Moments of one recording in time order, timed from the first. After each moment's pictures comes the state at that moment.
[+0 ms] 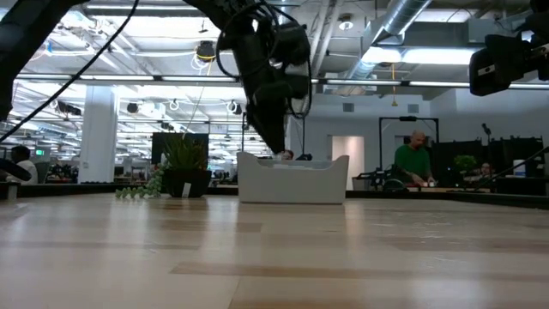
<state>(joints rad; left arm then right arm) 0.27 2.00 1.64 -0.81 0.01 0.10 0.46 0.01 0.00 0.03 0.08 -0.03</state>
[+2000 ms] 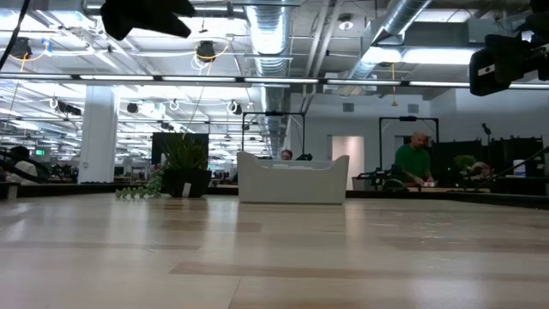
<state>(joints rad) -0.57 1.24 0.87 -0.32 -0.81 -0.65 0.46 0.01 0.00 0.03 0.08 -0.03</state>
